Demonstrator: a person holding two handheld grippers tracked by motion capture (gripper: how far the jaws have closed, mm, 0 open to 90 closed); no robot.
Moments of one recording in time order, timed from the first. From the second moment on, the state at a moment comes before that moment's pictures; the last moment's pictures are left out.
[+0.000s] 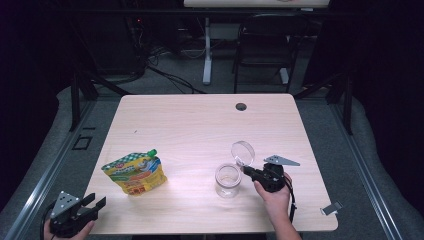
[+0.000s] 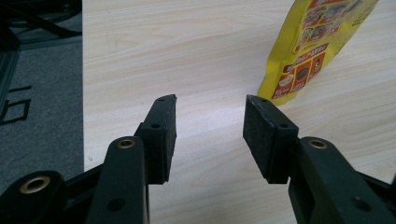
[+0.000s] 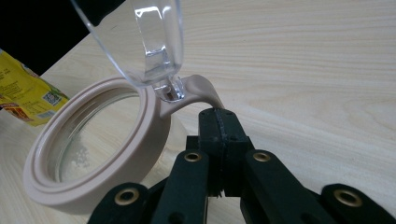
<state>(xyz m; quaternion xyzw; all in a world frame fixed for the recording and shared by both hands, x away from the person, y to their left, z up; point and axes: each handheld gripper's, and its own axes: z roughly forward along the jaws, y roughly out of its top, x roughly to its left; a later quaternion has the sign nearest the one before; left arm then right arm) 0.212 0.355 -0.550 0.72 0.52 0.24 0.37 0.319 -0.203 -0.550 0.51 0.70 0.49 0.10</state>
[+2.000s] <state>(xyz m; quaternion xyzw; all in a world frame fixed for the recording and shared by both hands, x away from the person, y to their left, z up) 0.247 0.322 -0.543 0.75 0.47 0.19 0.44 0.287 -0.237 -0.545 0.51 0.71 0.47 0.15</state>
